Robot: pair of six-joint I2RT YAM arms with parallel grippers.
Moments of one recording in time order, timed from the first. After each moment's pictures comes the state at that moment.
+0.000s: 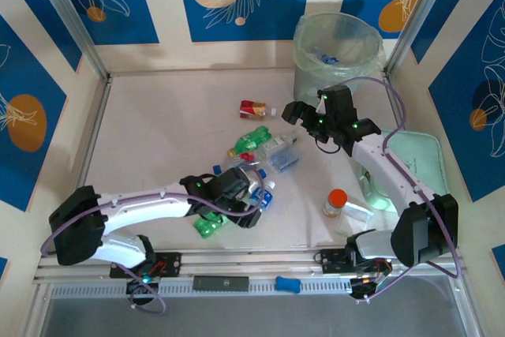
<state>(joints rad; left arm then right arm) -1.10 1.38 0.82 -0.52 0.05 -0.44 0.31 1.32 1.10 -0.49 -0.26 0.73</state>
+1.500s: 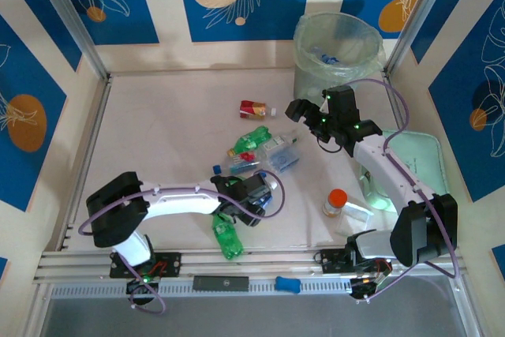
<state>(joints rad) -1.15 1.63 0.95 -0.54 -0.11 -0.40 0.27 1.32 1.07 -0.44 -0.26 0.78</state>
